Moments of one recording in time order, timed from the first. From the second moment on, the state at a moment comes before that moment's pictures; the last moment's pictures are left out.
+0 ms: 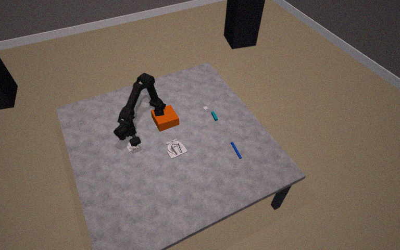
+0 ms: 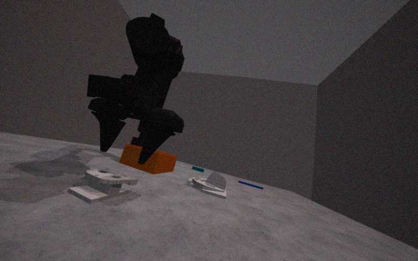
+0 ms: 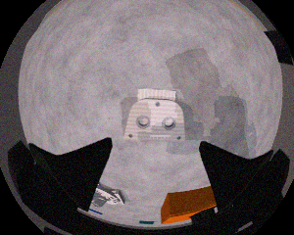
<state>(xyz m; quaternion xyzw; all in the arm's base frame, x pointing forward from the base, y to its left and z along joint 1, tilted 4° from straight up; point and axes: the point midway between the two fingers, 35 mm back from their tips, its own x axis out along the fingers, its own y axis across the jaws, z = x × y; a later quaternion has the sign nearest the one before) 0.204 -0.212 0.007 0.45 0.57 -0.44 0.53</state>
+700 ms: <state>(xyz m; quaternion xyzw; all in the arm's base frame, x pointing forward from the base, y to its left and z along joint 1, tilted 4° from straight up) 0.205 -0.213 -0.014 0.45 0.56 -0.44 0.53</state>
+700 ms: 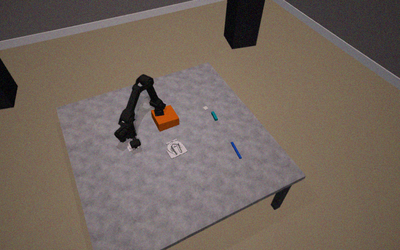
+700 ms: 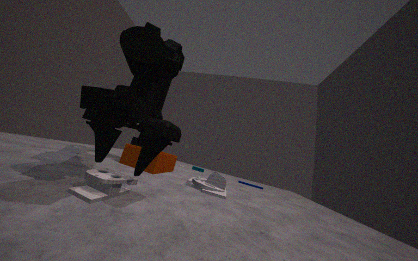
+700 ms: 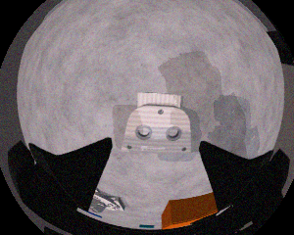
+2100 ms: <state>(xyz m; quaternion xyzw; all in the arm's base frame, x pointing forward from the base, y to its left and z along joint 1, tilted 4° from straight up) 0.203 -0.212 -0.045 0.45 0.56 -0.44 0.53</state>
